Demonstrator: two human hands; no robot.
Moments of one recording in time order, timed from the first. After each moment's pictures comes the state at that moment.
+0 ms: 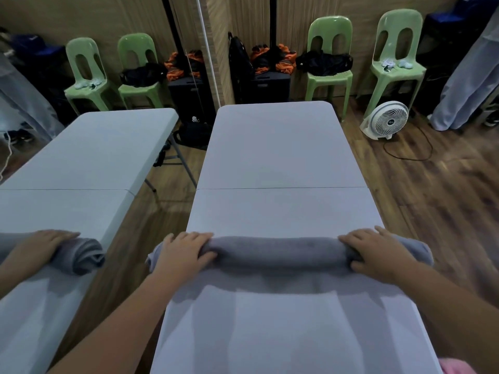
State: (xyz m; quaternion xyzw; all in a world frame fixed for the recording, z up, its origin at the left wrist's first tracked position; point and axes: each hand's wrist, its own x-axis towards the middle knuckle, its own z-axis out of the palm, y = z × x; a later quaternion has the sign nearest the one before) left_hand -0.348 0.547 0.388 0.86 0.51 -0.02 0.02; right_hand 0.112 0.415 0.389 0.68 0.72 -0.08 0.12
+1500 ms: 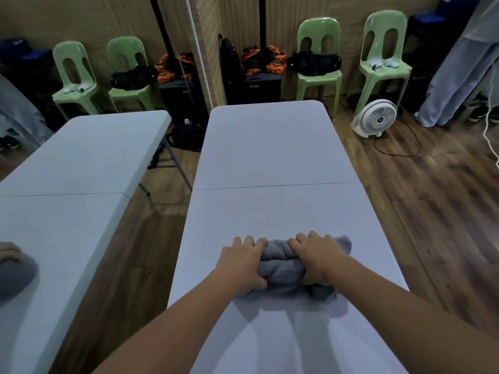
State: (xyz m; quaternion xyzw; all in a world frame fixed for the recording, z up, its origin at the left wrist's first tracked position) left_hand -0.226 0.494 0.403 0.89 0.42 -0.14 0.11; right_hand -0.019 0.438 0.412 0.65 0.73 -0.15 0.16
